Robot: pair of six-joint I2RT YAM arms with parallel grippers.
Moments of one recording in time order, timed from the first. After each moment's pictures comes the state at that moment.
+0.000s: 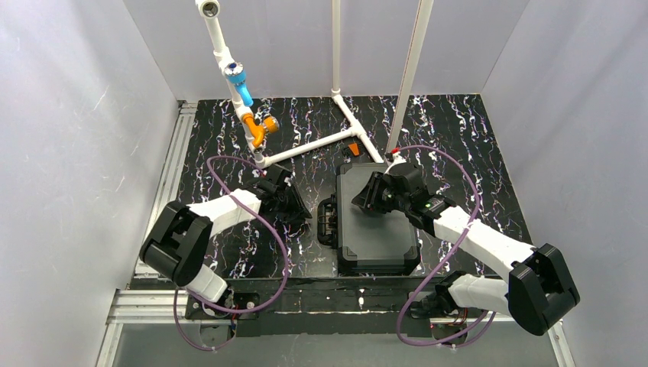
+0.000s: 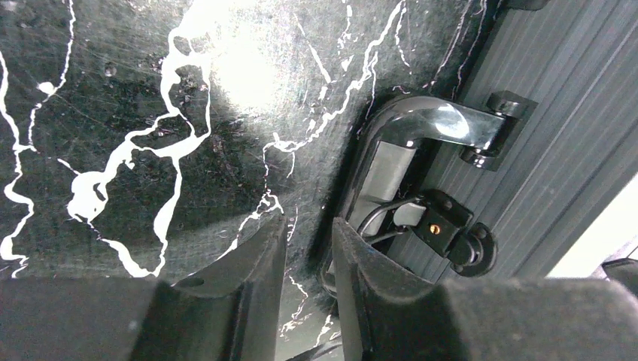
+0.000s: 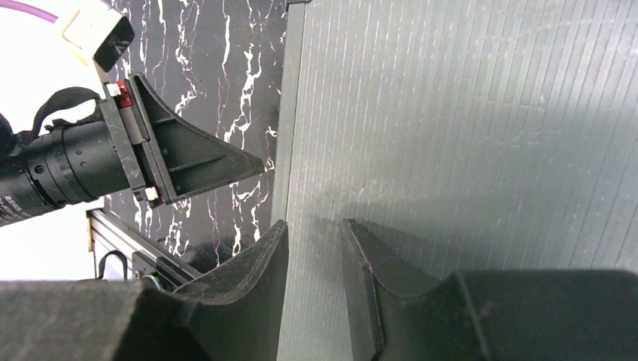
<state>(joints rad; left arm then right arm) -0.54 1.53 0.79 -0.28 0.20 -0.93 0.63 1.19 0.68 -0.14 -0.14 0.77</state>
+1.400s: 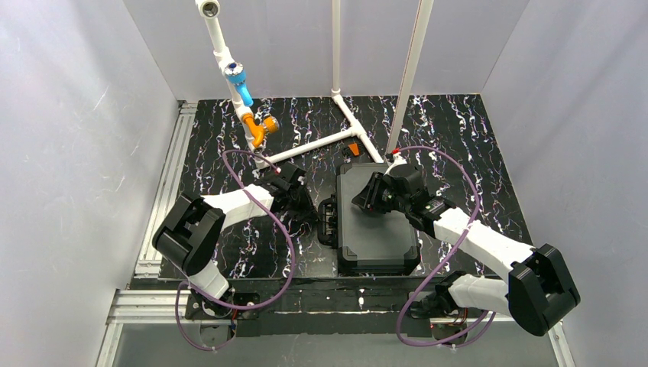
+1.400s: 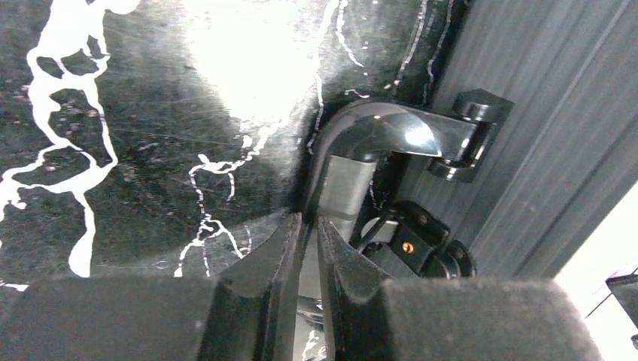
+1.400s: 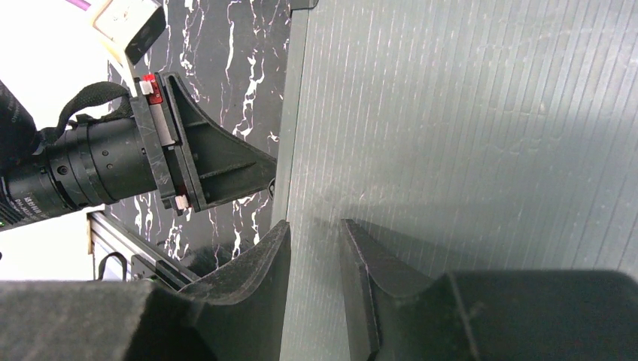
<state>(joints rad) -0.61 1.63 0.87 -0.27 0.18 -0.94 0.64 1.19 0.66 -0.10 -0.13 0.77</state>
